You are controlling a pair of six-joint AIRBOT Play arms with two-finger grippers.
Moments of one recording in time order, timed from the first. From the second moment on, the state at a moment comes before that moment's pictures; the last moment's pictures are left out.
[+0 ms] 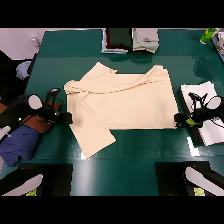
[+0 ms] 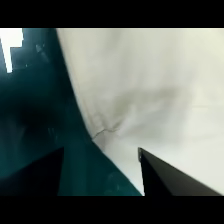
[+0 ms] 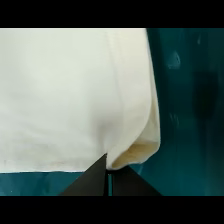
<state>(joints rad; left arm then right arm) -0.16 -1.11 0.73 1.31 -1.05 -1.62 -0.23 -1.09 0.67 -1.38 1.17 1.55</state>
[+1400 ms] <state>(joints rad) -0.20 -0.73 1.98 1.47 -1.04 -1.61 -0.23 -0.72 1.83 -1.39 1.22 1.54</state>
